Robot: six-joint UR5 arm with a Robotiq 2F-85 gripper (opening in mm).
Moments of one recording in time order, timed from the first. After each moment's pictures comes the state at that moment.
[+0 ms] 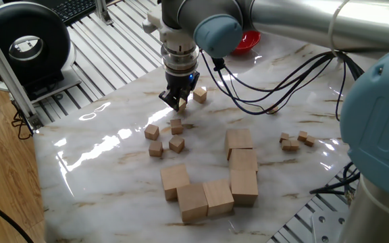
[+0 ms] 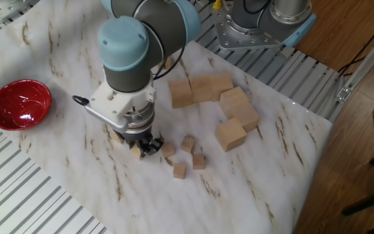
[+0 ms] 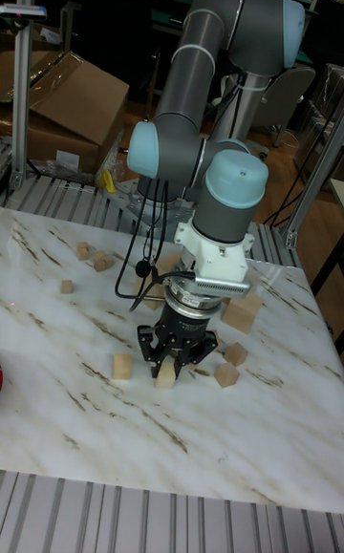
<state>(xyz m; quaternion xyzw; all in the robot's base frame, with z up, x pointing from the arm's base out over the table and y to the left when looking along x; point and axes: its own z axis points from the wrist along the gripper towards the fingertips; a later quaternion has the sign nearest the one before) 0.596 0.041 0.022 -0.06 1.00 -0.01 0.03</state>
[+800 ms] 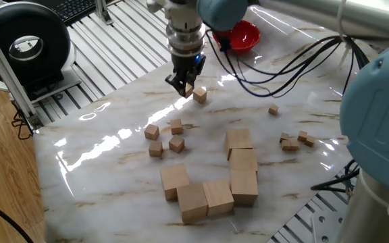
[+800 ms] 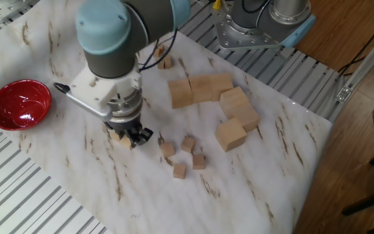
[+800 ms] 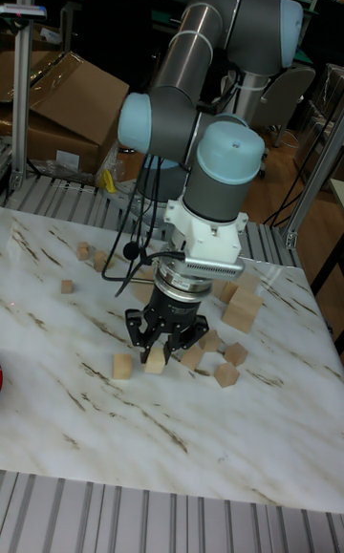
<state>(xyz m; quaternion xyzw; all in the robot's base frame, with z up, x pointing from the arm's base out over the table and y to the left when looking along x) 0.597 0.010 0.058 -0.07 1.00 -0.02 0.01</state>
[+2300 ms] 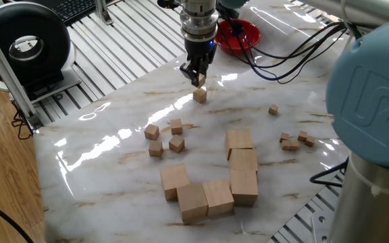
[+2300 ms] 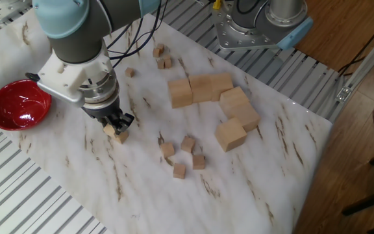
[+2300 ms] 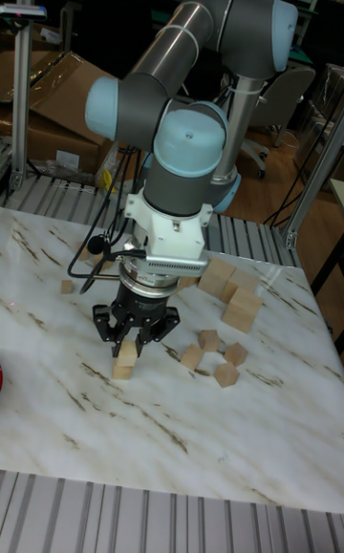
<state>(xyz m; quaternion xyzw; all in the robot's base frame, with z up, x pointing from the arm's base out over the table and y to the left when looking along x) 0.601 -0.032 0.060 -0.10 0.99 -0.01 -0.01</state>
